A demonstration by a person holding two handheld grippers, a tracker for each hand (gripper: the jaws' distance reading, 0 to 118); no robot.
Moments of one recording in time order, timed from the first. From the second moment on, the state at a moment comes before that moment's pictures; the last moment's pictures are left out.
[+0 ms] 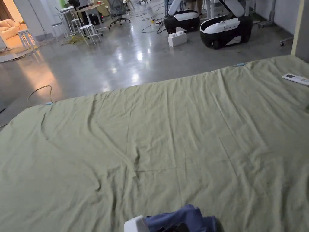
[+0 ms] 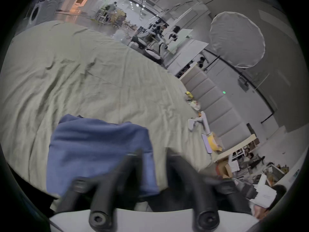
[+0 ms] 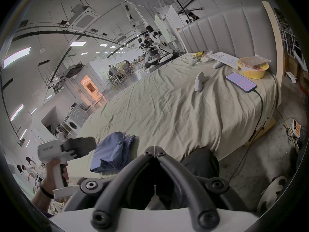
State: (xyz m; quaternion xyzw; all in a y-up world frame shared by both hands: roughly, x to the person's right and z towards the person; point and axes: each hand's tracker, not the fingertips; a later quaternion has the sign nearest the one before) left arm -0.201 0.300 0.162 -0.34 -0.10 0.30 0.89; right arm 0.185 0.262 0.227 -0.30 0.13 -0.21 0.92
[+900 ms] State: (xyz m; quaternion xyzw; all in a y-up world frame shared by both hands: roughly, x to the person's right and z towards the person) left arm -0.305 0.298 0.244 -0.30 -0.03 0.35 0.88; right arm -0.061 0.162 0.052 -0.51 0.26 0.04 0.82
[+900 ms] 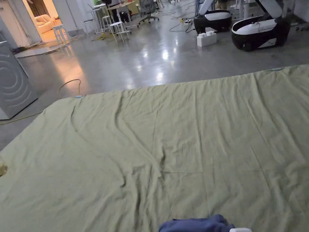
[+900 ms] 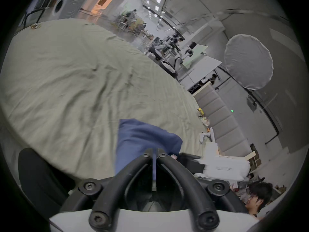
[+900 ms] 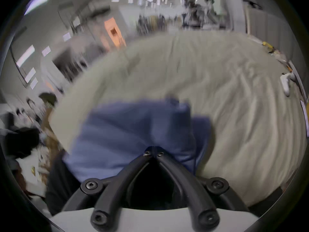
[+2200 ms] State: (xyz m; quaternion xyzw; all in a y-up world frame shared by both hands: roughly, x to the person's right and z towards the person) left arm -0.630 0.304 0.163 -0.40 0.17 0.26 0.86; right arm 0.084 0.197 0.121 -0.48 0.24 -0.21 0.82
